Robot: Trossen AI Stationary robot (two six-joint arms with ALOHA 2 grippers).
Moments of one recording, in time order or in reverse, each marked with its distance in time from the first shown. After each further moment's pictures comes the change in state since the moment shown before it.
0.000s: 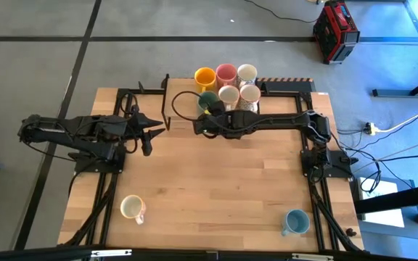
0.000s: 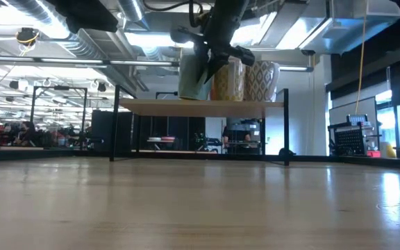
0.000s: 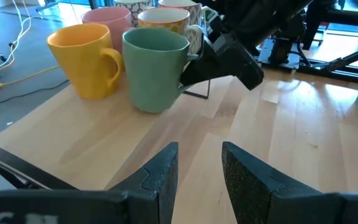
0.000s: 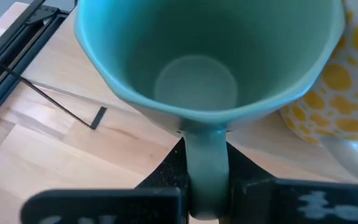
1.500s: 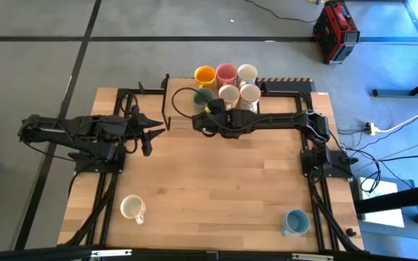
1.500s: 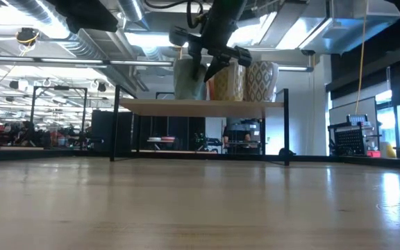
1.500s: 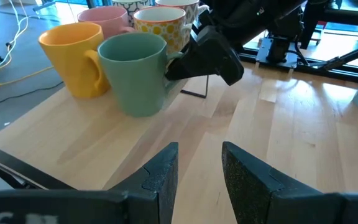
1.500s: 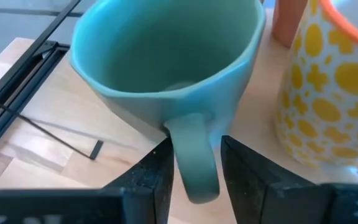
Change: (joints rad) left arm 0.000 0.000 0.000 0.000 0.008 0.001; right arm -0.011 0.011 0.000 0.058 0.087 0.010
